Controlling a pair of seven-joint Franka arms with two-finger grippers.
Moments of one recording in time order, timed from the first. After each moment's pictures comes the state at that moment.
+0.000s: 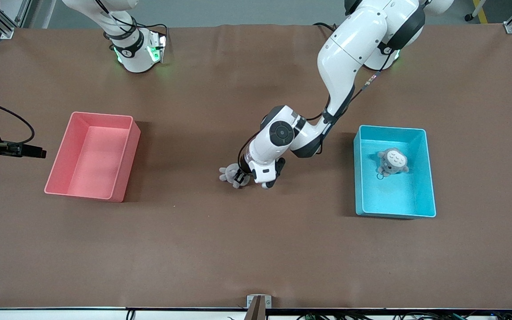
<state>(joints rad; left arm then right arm) -0.61 0.92 -0.23 -1.38 -0.18 2.60 -1.60 -0.02 0.29 -0.13 -1.44 0.01 1.51 -0.04</state>
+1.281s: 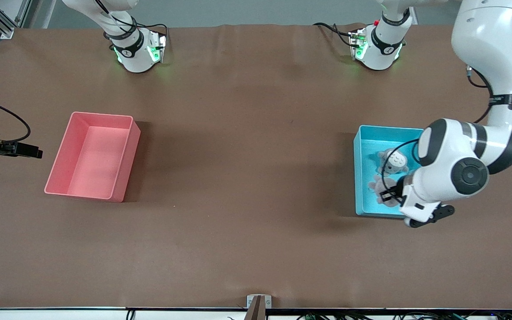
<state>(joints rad) 0.03 0.56 -0.23 -1.51 0.13 1.91 -0.51 -0.02 0.29 -0.12 -1.40 0.00 1.49 -0.04</state>
